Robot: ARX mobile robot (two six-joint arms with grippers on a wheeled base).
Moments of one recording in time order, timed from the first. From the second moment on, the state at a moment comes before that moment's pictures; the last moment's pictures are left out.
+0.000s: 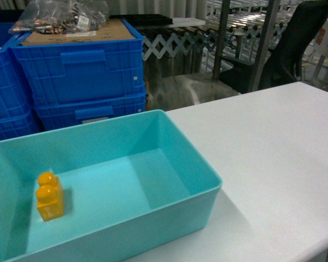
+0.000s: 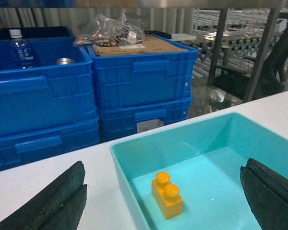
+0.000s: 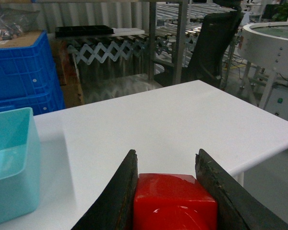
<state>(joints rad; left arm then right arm) 0.00 0.01 0.02 0.00 0.00 0.00 0.00 0.00 0.01 0.00 0.00 0.01</state>
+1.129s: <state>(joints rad) 0.00 0.01 0.02 0.00 0.00 0.00 0.00 0.00 0.01 0.00 0.00 0.01</state>
